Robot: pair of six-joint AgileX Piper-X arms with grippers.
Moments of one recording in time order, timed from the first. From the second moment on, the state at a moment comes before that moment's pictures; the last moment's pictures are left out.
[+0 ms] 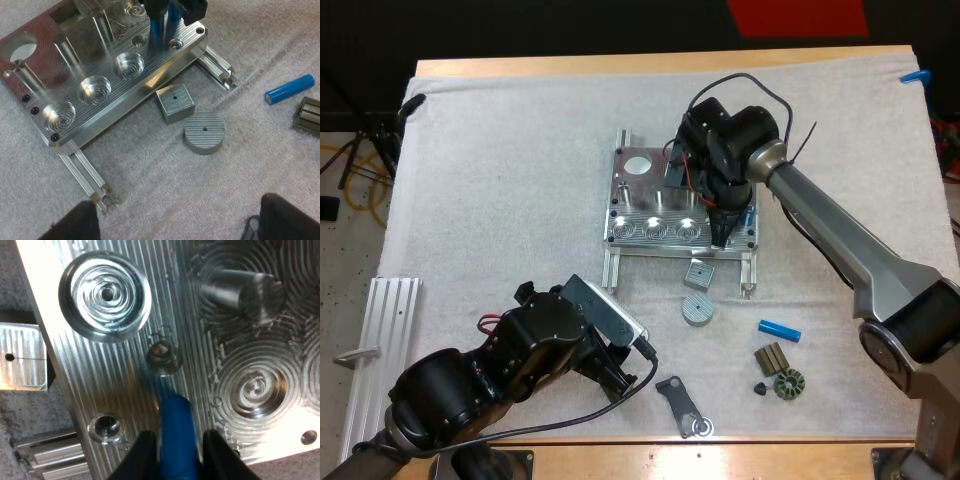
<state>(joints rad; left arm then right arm) -0.89 0.78 -0.96 1.07 -0.13 -1.87 0.61 2.03 -1.83 1.34 0.12 -2.63</state>
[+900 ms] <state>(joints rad) -0.89 0.78 -0.96 1.07 -0.13 -1.87 0.61 1.97 -1.83 1.30 0.13 -2.59</state>
